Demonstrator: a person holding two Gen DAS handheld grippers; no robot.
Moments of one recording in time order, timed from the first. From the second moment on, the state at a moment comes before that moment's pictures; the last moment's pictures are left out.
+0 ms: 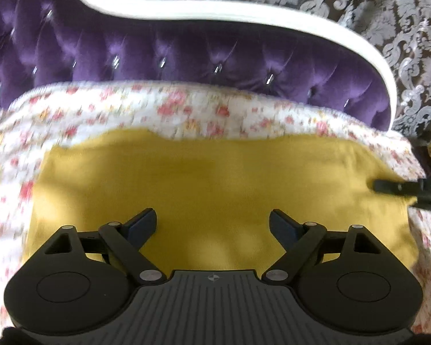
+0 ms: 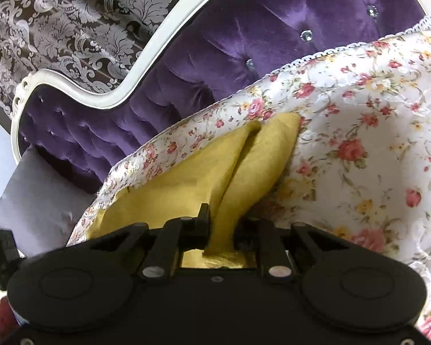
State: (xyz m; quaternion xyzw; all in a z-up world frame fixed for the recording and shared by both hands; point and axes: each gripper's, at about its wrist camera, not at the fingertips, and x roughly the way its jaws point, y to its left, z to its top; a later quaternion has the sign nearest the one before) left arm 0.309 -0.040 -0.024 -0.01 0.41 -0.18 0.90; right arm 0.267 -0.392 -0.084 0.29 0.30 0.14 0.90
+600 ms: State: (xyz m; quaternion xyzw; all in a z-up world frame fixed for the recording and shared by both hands) left arm 0.294 -0.059 -0.038 0.05 0.41 -0.14 0.90; right arm 0.272 -0.378 -0.090 0.29 0.32 0.16 0.89
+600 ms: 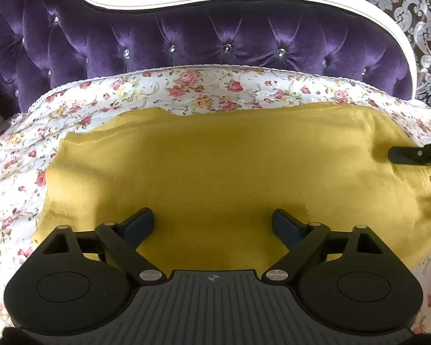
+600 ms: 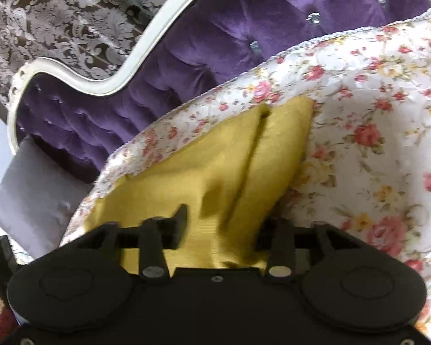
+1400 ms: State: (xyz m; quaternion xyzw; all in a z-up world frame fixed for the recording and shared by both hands) left arm 0.296 -0.042 -0.023 0.00 0.42 -0.13 0.90; right arm 0.262 -0.379 -0.086 0.27 0.33 0.15 0.89
